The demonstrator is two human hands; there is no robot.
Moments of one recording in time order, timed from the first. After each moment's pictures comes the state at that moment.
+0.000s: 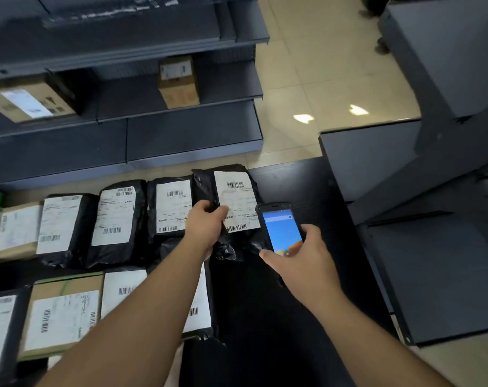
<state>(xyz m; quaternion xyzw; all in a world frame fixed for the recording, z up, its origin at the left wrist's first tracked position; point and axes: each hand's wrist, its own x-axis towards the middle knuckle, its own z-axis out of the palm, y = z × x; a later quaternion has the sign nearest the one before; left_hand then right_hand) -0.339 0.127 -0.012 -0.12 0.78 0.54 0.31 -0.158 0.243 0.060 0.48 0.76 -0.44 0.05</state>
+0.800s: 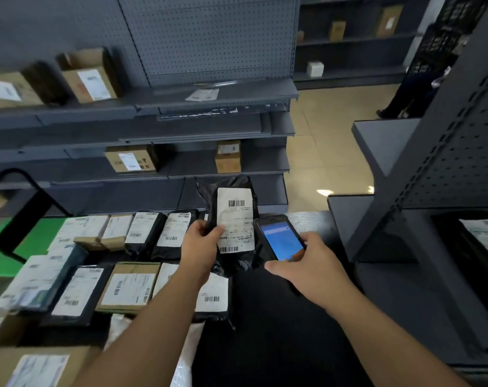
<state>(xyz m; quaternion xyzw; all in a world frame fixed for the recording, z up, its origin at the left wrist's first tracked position) -0.208 0.027 0.155 -0.09 0.72 0.67 0.14 -0.047 0.204 0.232 0.31 0.82 -0.48 0.04</state>
